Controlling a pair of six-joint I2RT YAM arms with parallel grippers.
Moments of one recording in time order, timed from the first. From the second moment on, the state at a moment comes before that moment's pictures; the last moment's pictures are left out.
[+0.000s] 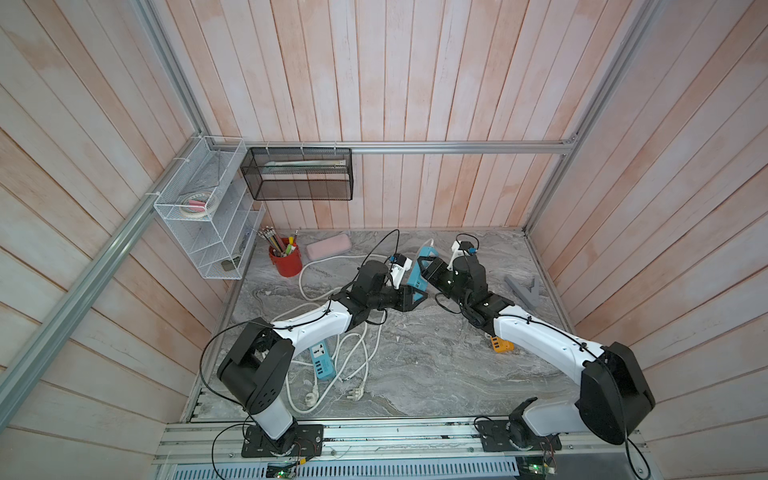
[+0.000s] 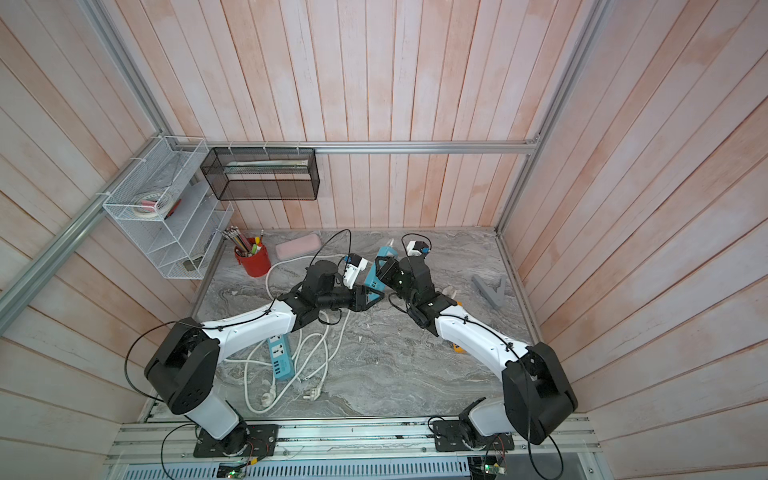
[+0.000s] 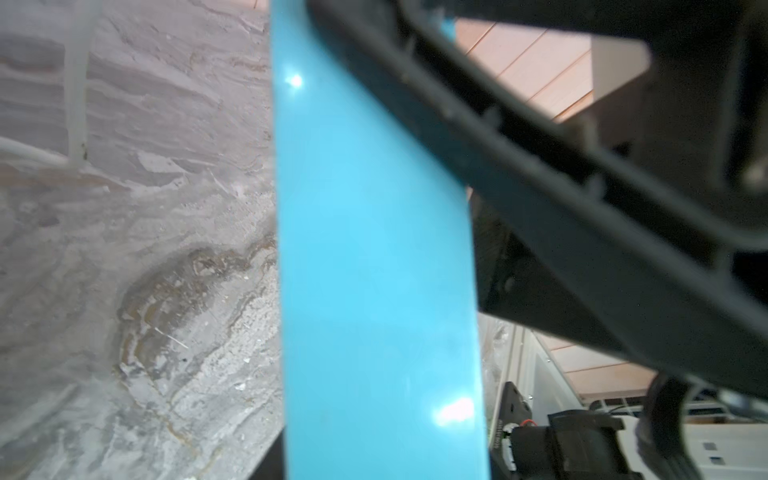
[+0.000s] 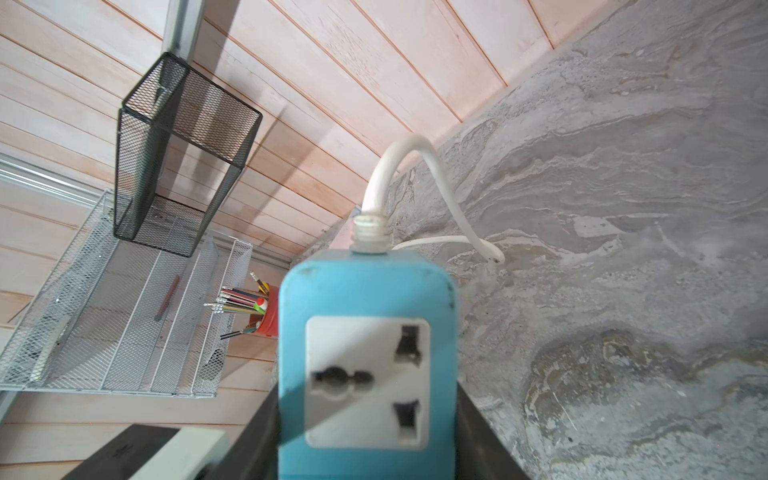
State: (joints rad) left arm -0.68 1.66 1.07 0.16 0.51 -0.50; right arm 0.60 1.40 0.93 0.18 0.08 0.99
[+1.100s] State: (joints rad) left arm -0.69 1.65 1.13 0.05 0.40 -0.44; right arm 0.61 1.39 0.92 0.19 0.13 0.93
